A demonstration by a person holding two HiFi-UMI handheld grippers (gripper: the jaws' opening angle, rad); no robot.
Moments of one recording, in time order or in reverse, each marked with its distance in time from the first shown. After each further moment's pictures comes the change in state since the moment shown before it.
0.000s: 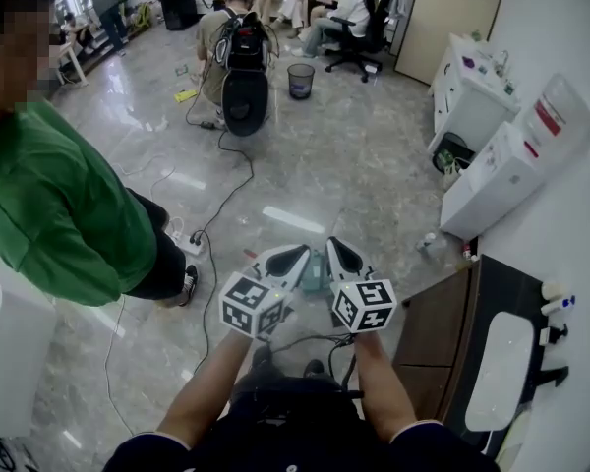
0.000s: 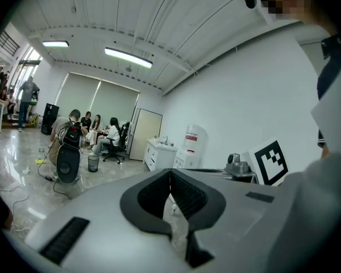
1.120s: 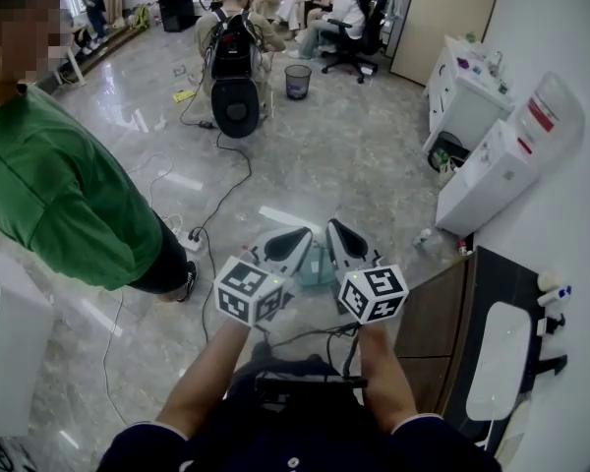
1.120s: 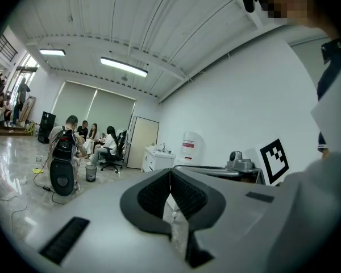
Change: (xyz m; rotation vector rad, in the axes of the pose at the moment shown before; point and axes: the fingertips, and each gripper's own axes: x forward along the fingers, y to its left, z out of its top) left arm -0.025 -0.017 0.038 0.049 -0.080 -0.020; right arm -0.024 0.035 0.050 -0.073 -0.093 0.073
